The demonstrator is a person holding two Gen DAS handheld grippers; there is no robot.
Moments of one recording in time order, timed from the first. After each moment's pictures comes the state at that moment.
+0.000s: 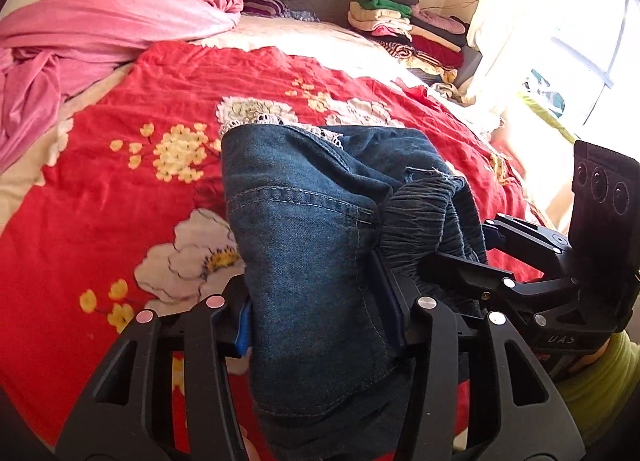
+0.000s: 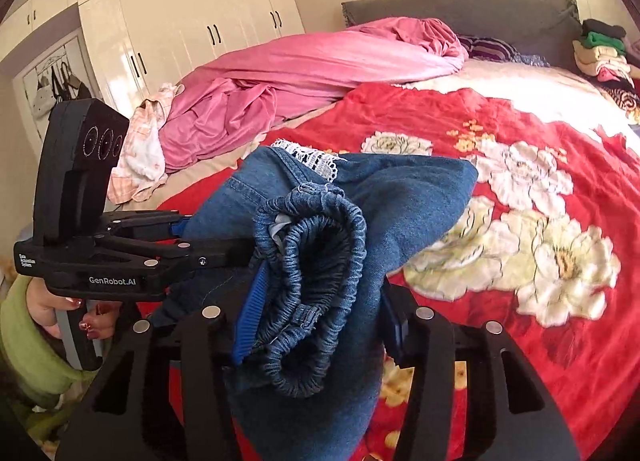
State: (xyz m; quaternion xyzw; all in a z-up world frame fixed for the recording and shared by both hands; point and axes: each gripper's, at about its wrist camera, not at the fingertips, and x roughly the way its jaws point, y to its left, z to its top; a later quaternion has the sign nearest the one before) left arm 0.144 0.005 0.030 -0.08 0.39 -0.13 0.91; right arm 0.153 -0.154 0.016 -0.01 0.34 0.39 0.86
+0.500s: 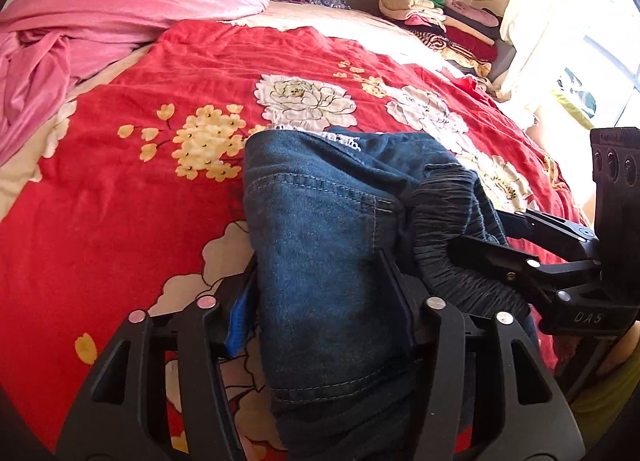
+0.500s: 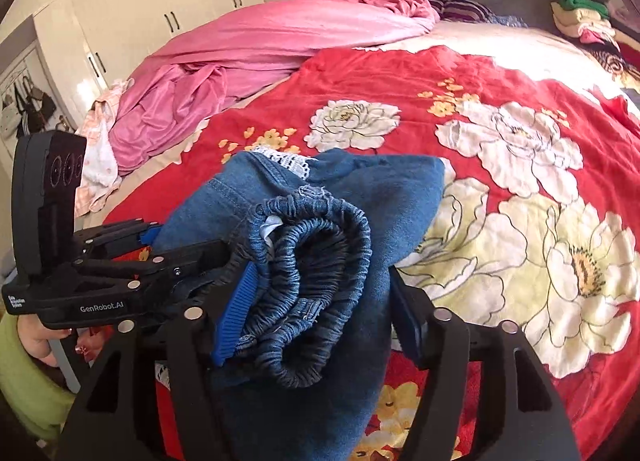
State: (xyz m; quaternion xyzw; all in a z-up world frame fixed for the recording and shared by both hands) left arm 0.187 0.026 -0.015 -0.08 0.42 -0.08 0.90; right arm 0.222 -0.139 -0.023 0.01 0.41 0.34 0.85
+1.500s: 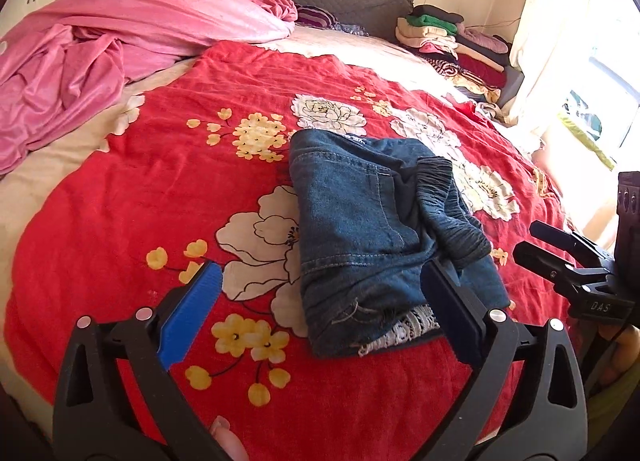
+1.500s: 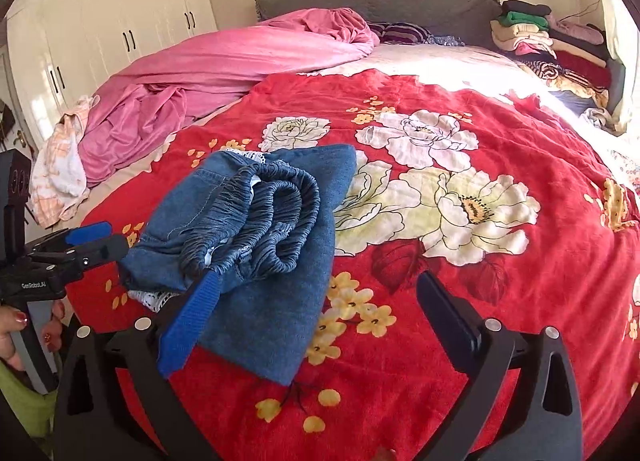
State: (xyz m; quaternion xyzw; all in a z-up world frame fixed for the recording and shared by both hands) left arm 0.102 0.039 0.016 -0.09 0.38 -0.04 0.92; right arm 0.141 -0.189 0.002 0.00 0.37 0.24 0.90
